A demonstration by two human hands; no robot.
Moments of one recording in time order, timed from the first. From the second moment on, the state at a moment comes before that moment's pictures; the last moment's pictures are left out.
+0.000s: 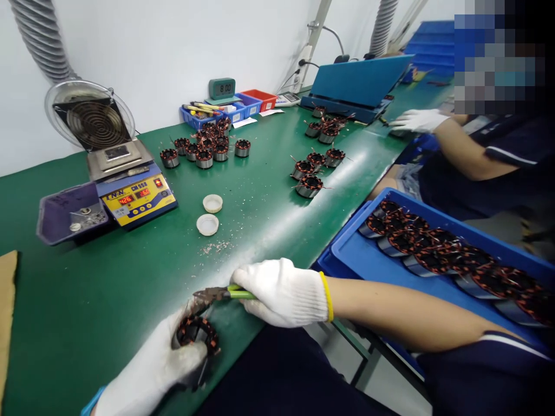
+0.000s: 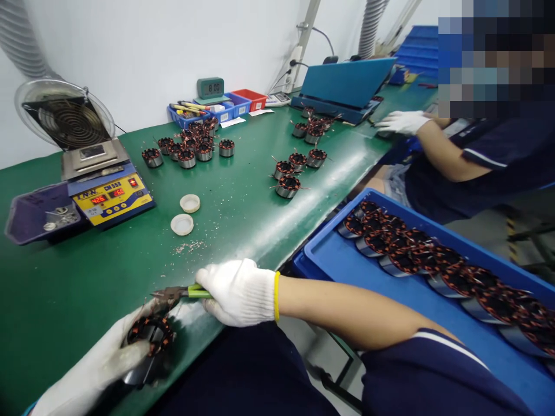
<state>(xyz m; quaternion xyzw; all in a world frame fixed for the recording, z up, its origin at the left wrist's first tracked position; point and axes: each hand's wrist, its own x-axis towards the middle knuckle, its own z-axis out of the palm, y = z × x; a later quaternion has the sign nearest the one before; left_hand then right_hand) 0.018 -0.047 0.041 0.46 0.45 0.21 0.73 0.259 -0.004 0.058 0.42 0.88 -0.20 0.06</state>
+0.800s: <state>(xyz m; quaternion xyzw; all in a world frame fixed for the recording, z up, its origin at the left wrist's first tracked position) 0.019 -0.035 0.007 0.46 0.73 0.46 0.22 0.241 -0.005 0.035 0.45 0.88 -0.11 -0.04</state>
